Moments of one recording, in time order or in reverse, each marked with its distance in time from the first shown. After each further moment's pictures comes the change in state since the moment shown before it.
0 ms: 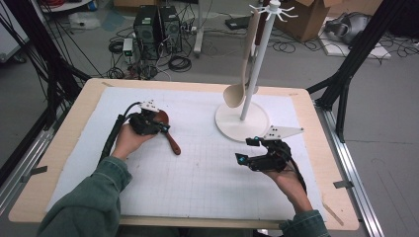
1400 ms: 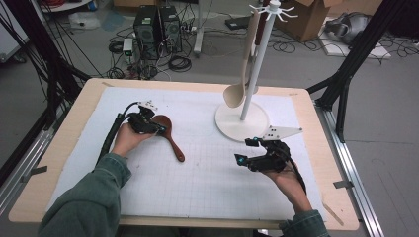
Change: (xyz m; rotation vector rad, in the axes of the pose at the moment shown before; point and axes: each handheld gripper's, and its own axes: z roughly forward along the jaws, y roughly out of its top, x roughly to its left) left arm 0.010 -0.013 0.011 0.057 -0.032 -0.054; right arm 0.001 0.000 0.002 0.011 0.007 -0.005
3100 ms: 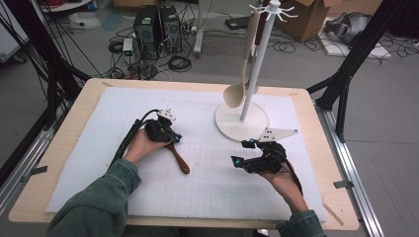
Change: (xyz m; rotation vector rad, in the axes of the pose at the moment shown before) left arm -0.041 0.014 0.029 0.077 -0.043 0.128; right arm 0.002 -0.004 0.010 0.002 0.020 -0.003
